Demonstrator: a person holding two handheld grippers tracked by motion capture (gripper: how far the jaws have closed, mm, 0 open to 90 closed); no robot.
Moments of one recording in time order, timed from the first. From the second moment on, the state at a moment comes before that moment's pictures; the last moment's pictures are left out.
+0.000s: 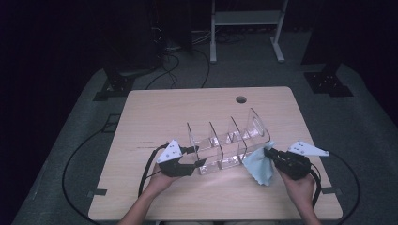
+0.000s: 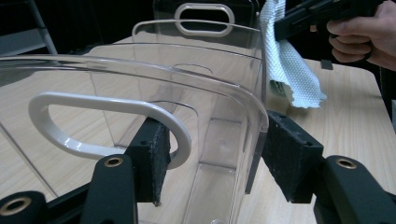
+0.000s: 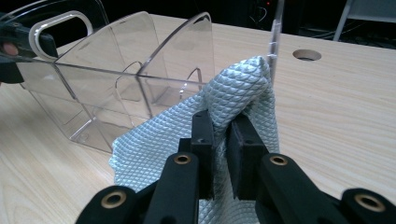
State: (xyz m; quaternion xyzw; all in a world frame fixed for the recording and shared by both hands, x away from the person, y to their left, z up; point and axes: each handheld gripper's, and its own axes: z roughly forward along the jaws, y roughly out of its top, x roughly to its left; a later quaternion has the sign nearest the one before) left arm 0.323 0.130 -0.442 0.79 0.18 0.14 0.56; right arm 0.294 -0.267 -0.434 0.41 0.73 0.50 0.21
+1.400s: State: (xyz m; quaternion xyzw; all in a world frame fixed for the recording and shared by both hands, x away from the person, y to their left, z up) left arm 0.304 0.126 -0.443 0.80 0.17 0.13 0.56; right arm 0.313 -0.256 -0.437 0.40 0.74 0.50 0.21
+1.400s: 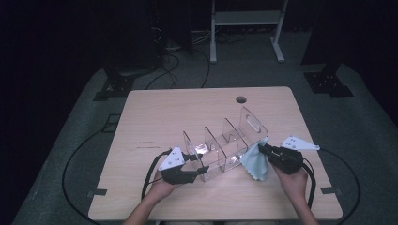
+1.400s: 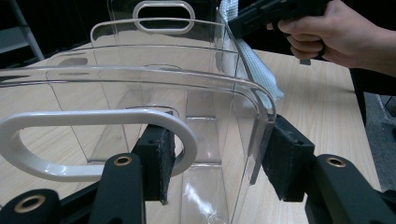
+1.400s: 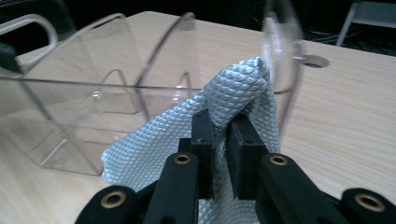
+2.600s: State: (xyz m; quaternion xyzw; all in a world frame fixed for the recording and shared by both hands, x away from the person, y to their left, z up) left arm 0.296 0.136 -0.440 0.80 0.18 0.12 0.56; right arm 0.324 -0.252 -0.455 0.40 0.74 0.50 0.20
